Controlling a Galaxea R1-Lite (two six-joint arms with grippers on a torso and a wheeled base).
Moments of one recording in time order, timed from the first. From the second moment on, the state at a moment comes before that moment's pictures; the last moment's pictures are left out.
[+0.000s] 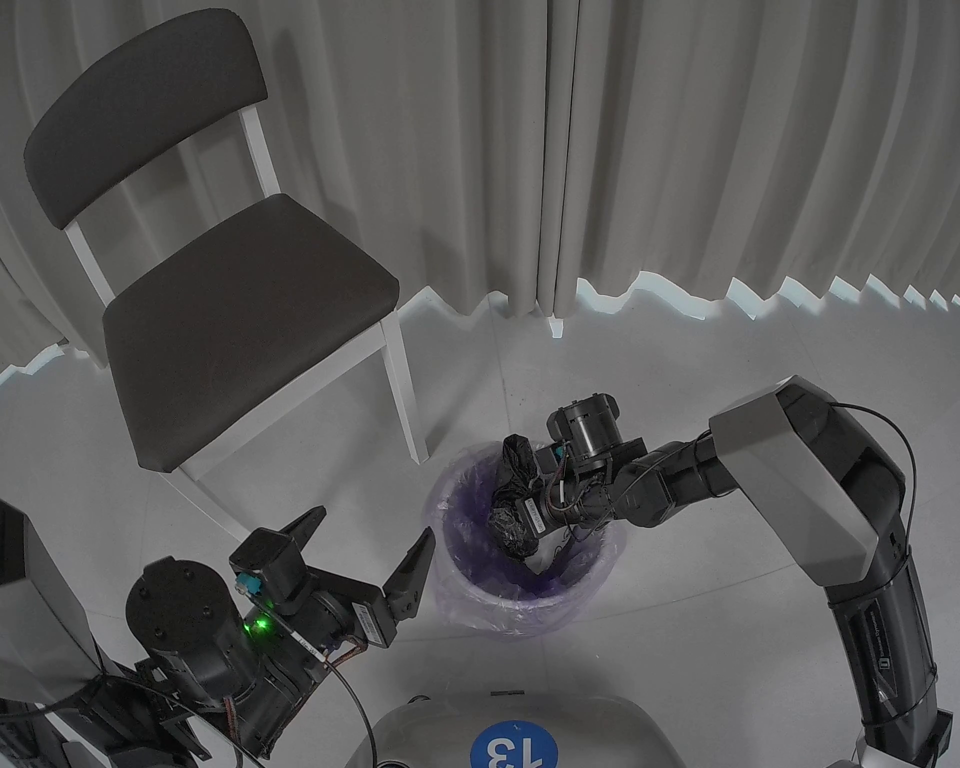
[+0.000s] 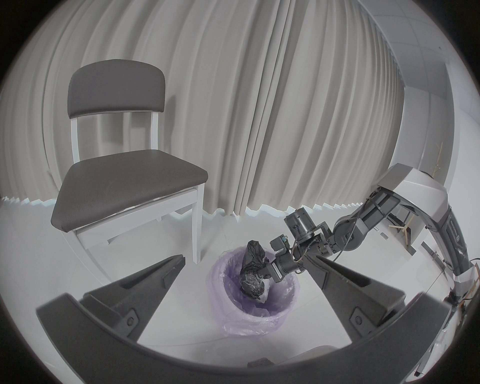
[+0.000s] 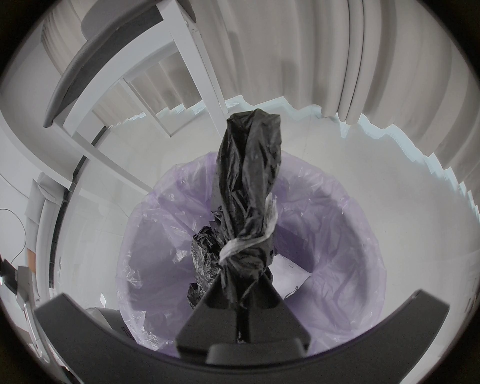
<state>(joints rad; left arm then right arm) -0.82 1.80 -0.16 -1.55 0.46 -0.14 0.52 2.56 -1.69 -0.11 0.04 -0.02</state>
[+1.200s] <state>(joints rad) -0.82 1.80 -0.16 -1.55 0.46 -0.14 0.51 2.46 -1.60 -0.13 0.03 -0.01</state>
